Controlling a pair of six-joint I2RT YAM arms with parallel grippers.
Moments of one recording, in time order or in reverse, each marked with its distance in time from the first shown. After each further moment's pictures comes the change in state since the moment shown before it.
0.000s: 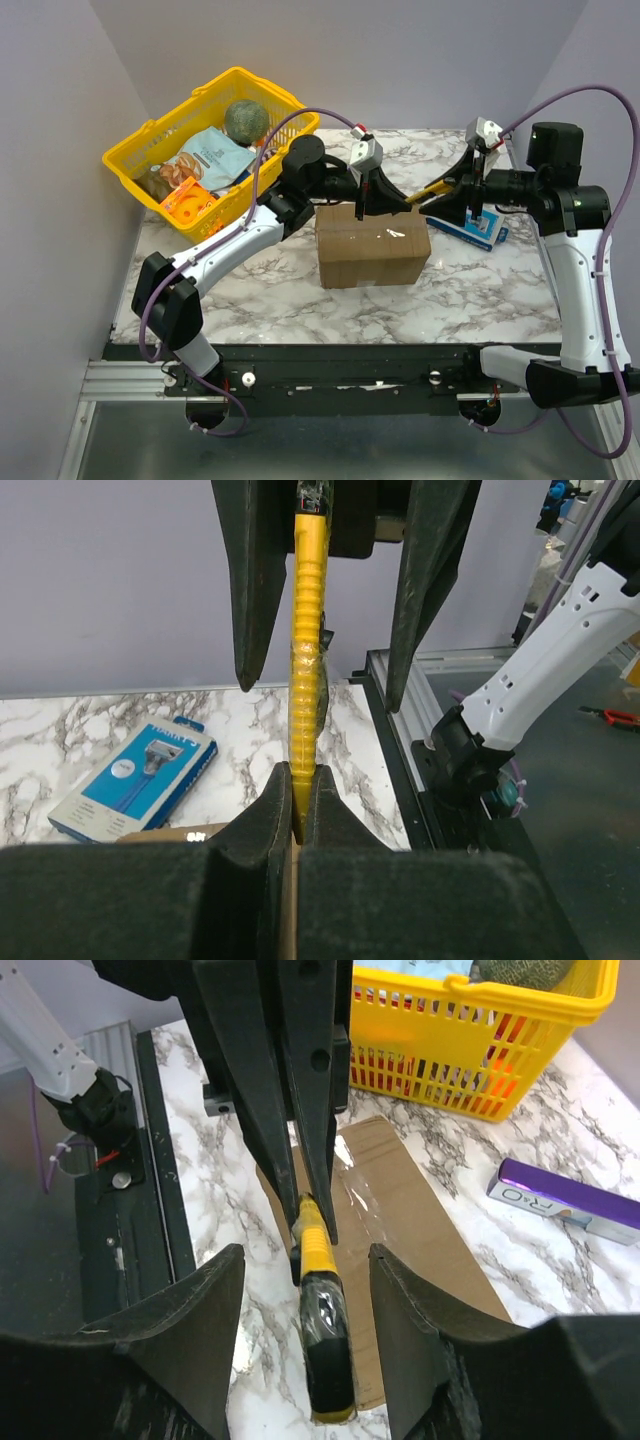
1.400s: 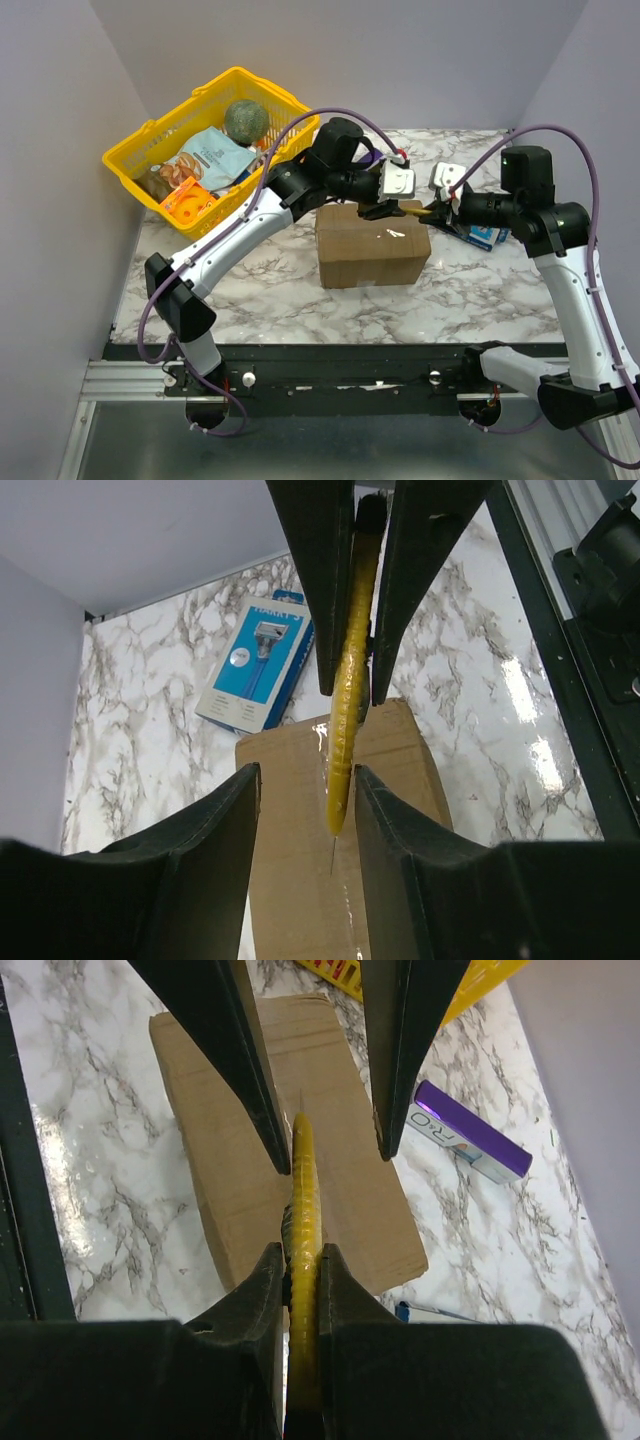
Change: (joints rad) left arm -0.085 0.077 0.410 -0.888 -0.263 0.807; right arm 0.172 -0.090 -0.148 -0.035 0.387 -0.386
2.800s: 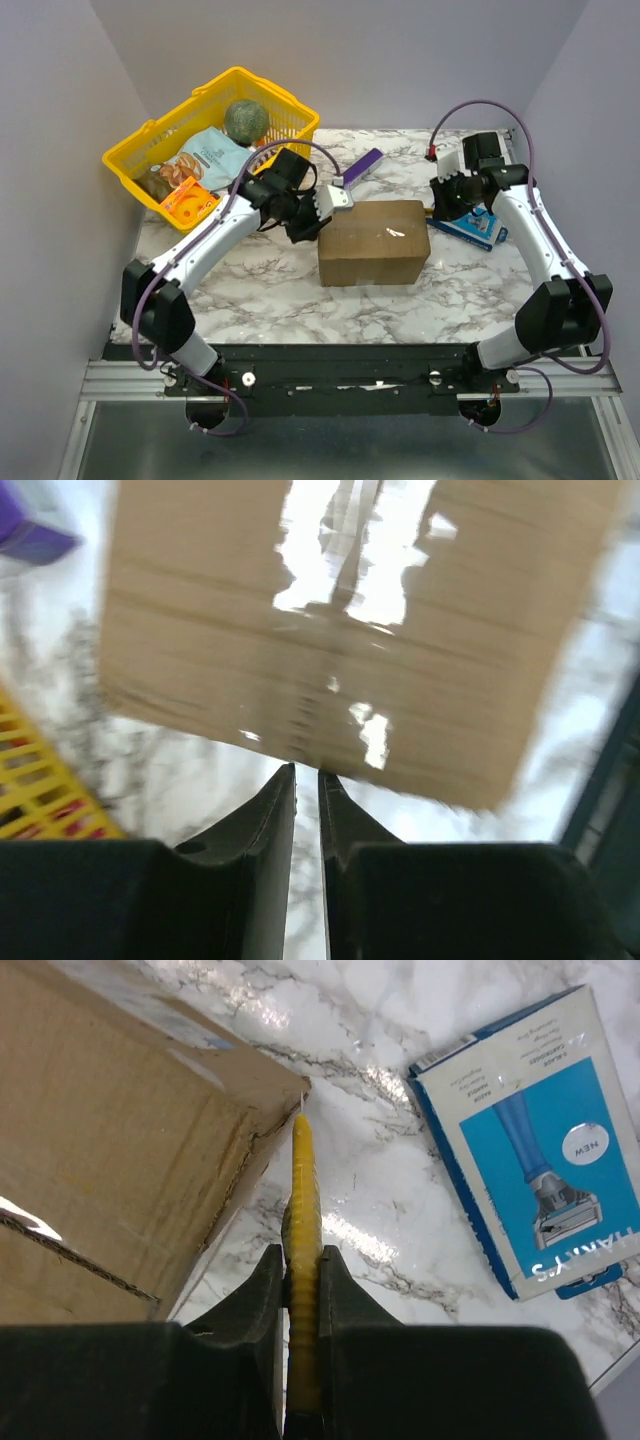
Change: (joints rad) left arm 0.249 -0.096 -0.351 -0.314 -0.311 -0.002; right arm -0.096 0.381 -0.060 0.087 0.508 0.518
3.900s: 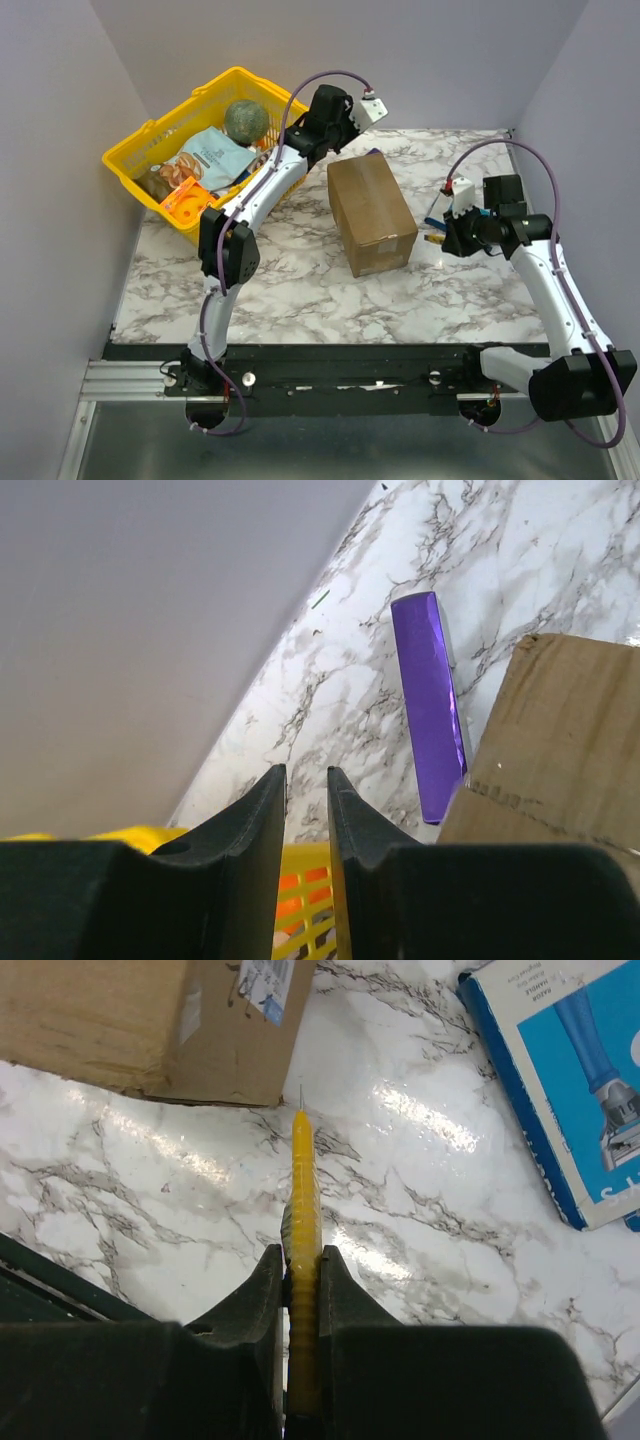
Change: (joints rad) left arm 0.018 0.568 0.731 0.392 -0.338 -0.050; right arm -0.047 -0.347 -0.320 0.040 -0.062 0.011
